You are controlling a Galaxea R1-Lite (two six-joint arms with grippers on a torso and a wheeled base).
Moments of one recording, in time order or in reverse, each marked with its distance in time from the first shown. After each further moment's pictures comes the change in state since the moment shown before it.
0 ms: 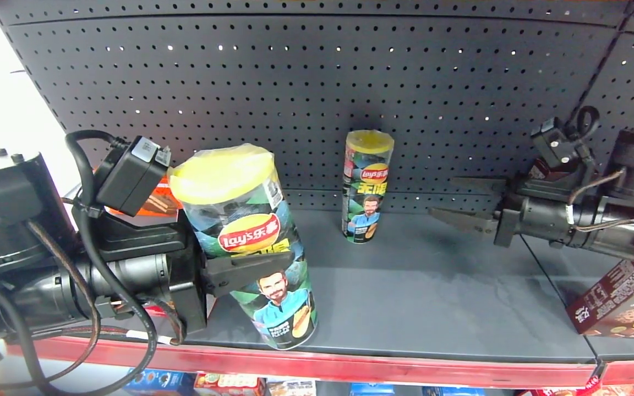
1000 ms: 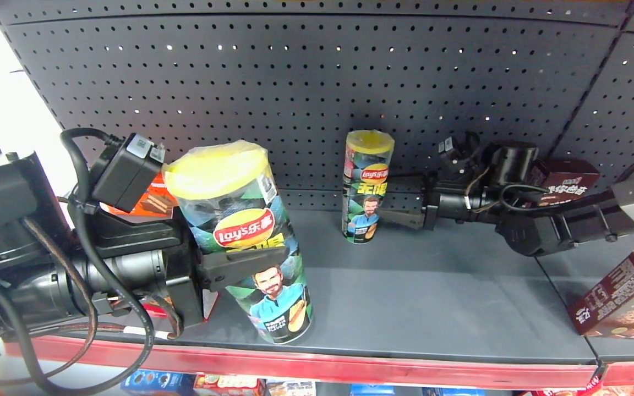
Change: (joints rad) left arm 0.020 -0.002 0.001 -0.005 0.005 -0.004; right arm 0.000 0.511 -0.507 -0.034 0.329 -0.083
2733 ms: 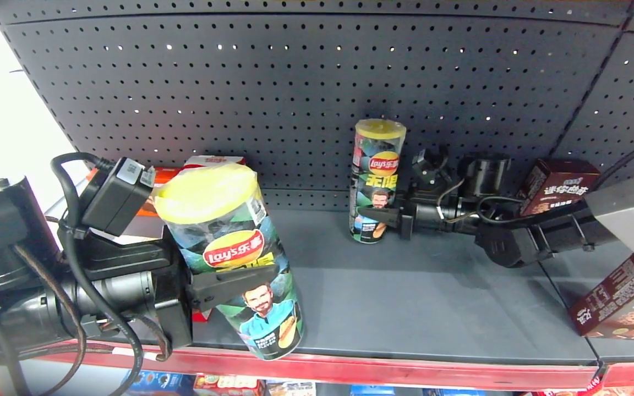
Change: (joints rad) left arm 0.020 -0.024 0.085 -0.036 -0.003 0.000; right arm 0.085 -0.003 0.056 -0.026 -0.148 0.012
